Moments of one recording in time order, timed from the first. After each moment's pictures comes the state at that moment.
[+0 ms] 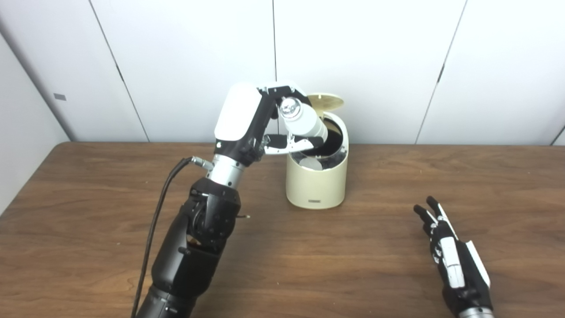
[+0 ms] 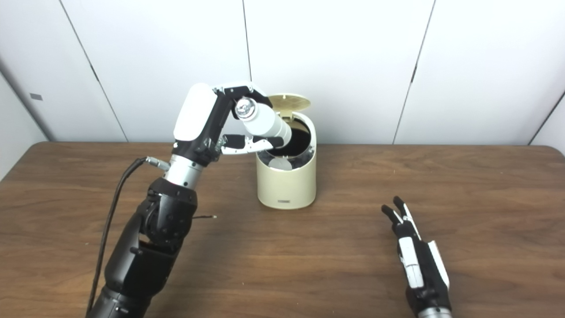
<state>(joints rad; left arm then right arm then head) -0.55 0.13 -0.19 -0.01 0.71 -0.14 0.11 0.08 -0.11 -0.06 -0.16 0.02 -0.01 0.07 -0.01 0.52</state>
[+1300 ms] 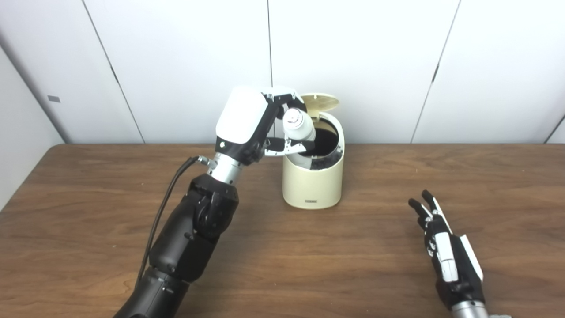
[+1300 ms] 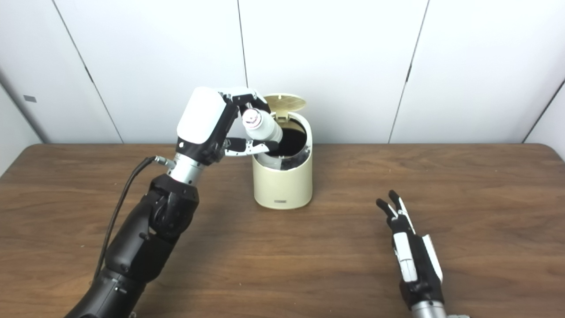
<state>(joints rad) -0.61 0.19 -0.25 0.19 0.85 -0.26 0.27 0.06 -0.09 -0.05 -0.14 0.02 -0.05 0.06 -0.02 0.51</state>
